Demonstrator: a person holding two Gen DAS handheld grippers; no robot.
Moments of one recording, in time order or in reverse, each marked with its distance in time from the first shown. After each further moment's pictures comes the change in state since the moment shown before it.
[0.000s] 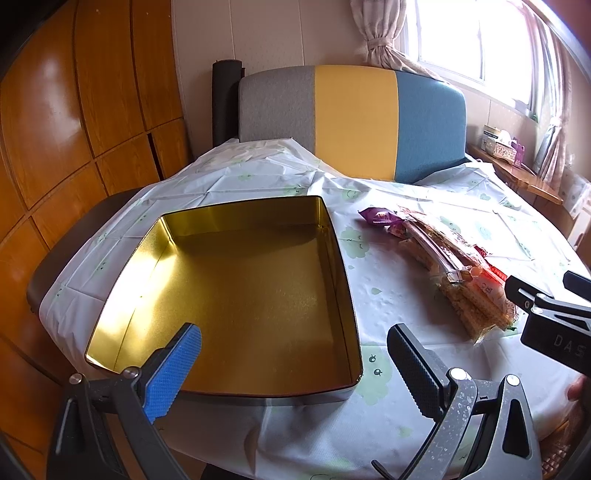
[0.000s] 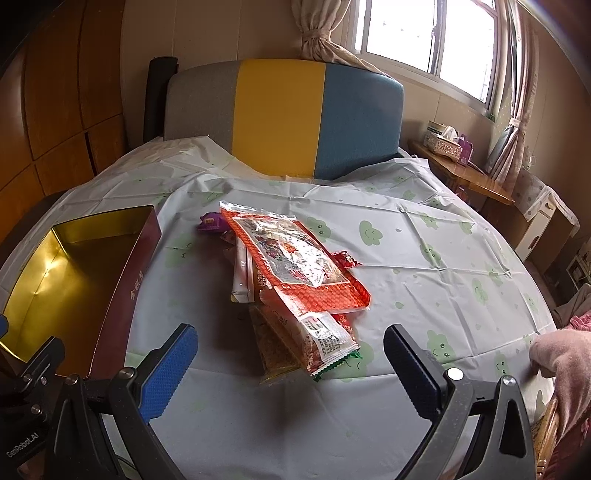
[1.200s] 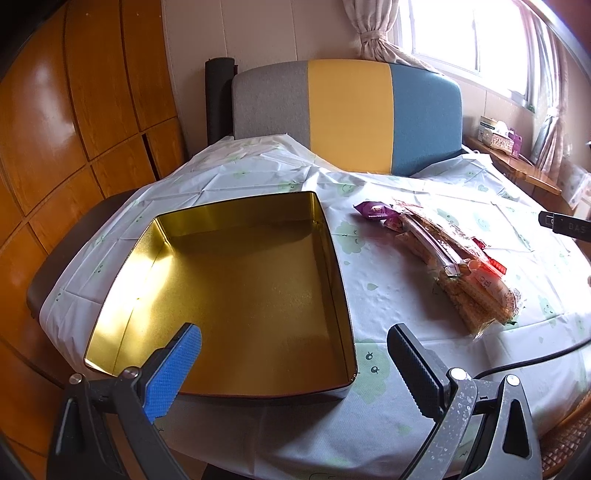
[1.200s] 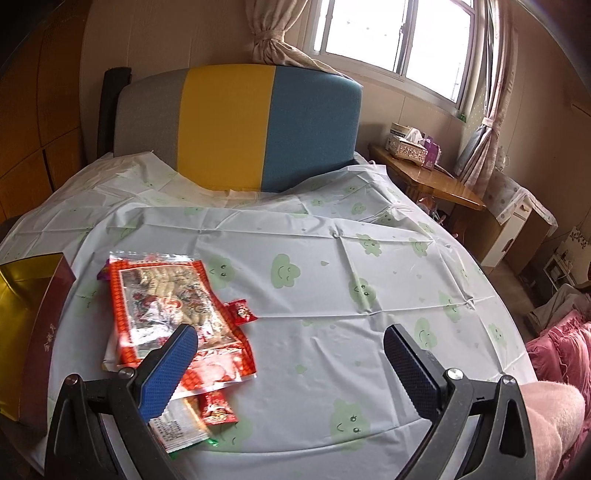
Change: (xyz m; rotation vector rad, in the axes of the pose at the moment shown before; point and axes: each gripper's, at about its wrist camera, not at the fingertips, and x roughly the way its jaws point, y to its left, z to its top) left arm 0.002 -0.006 0.003 0.031 0.021 0.000; right arm 0.046 -0.119 0.061 0.037 -0.008 -0.117
